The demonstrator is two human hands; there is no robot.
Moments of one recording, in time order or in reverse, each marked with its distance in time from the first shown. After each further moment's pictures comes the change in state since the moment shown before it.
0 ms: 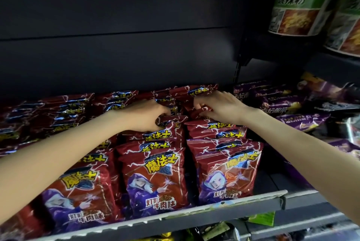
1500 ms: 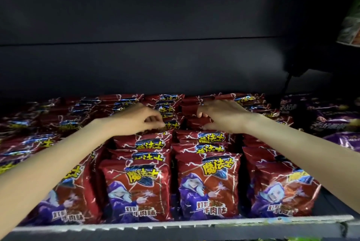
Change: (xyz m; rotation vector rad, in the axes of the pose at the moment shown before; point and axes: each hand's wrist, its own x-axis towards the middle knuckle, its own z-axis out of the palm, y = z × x) left_hand -0.091 -0.110 0.017 -0.236 0.101 -0.090; right_hand 0.073 -0.099 0.007 -0.113 -0.171 -0.050
